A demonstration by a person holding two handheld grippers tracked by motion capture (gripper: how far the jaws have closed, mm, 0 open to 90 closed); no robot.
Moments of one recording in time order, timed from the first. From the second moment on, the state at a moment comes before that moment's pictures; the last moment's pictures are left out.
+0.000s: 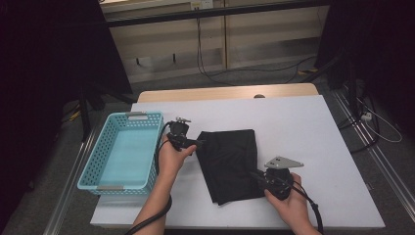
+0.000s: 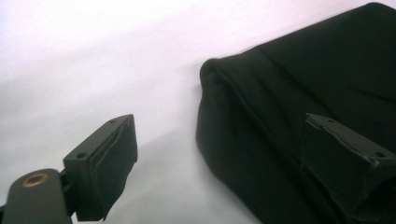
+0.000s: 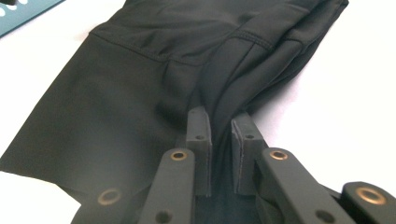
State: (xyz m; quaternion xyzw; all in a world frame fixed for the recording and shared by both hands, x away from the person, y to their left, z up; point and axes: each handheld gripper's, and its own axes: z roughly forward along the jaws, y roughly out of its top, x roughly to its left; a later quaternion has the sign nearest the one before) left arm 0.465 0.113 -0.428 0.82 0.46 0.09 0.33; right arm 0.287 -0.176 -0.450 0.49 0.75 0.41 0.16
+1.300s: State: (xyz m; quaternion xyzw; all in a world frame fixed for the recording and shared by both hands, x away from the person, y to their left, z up) left arm 0.498 0.083 -0.410 0.84 0.50 0.01 0.19; right arm 0.288 -0.173 -0.447 0.49 0.75 0.42 0.16
